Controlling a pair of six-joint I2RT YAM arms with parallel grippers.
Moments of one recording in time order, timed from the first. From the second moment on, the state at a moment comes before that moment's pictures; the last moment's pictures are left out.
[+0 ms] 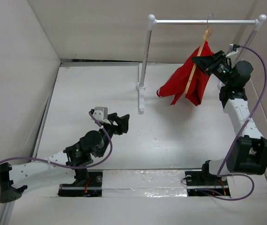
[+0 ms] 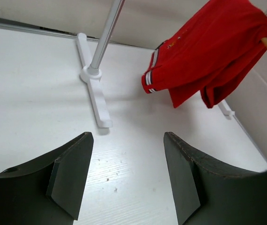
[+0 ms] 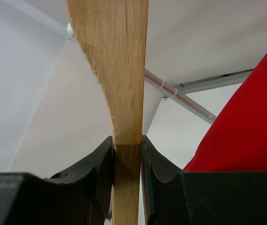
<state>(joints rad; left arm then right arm) -1.19 0.66 0.54 0.17 -0.81 -0.38 -0.14 1.36 1.15 0.48 -0.73 1.14</state>
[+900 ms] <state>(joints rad) -1.18 0.72 0.46 0.24 -0.83 -0.37 -0.26 1.59 1.29 0.38 -0.73 1.04</state>
